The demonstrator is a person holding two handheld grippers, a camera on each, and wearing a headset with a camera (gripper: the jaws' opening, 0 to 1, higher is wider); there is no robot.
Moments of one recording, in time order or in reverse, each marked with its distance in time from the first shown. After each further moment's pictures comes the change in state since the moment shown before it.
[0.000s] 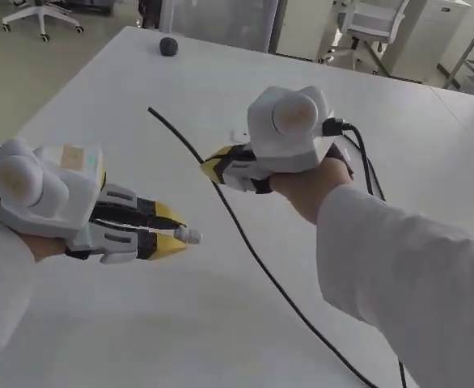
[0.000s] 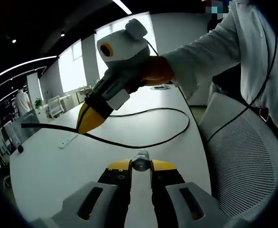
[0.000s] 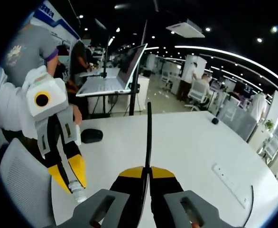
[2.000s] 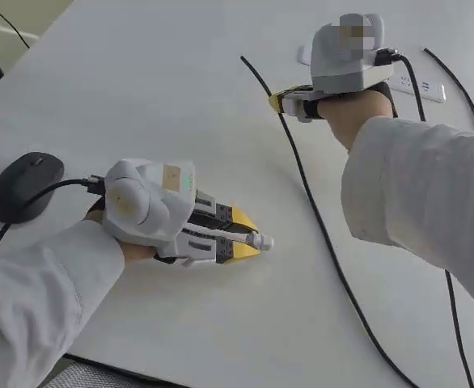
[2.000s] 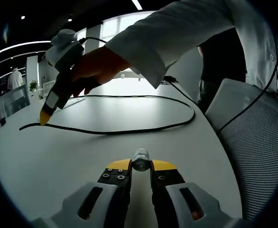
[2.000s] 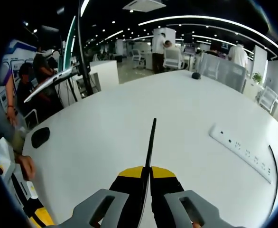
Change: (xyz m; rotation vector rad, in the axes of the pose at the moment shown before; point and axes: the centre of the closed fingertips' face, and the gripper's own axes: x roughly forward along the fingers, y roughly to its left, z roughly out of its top) left arm 0.082 0.000 -0.089 -0.137 -0.007 -0.064; right arm 0.131 -0.120 -0.111 0.308 0.187 -0.099
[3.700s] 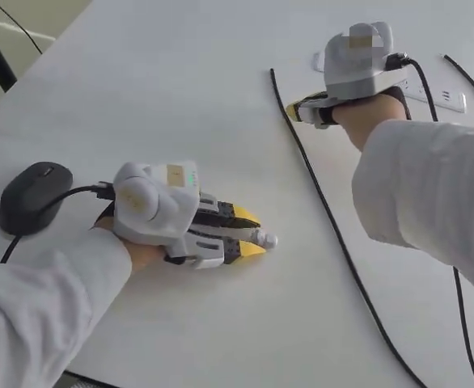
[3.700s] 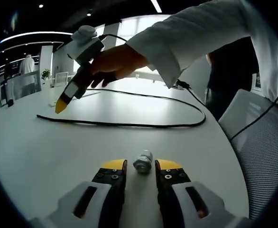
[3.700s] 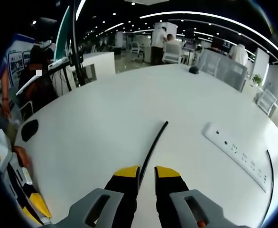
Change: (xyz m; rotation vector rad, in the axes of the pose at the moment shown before) left arm 0.002 0.029 -0.010 -0.128 -0.017 0.085; right arm 0.005 -0.027 -0.007 -0.037 0.050 -0.038
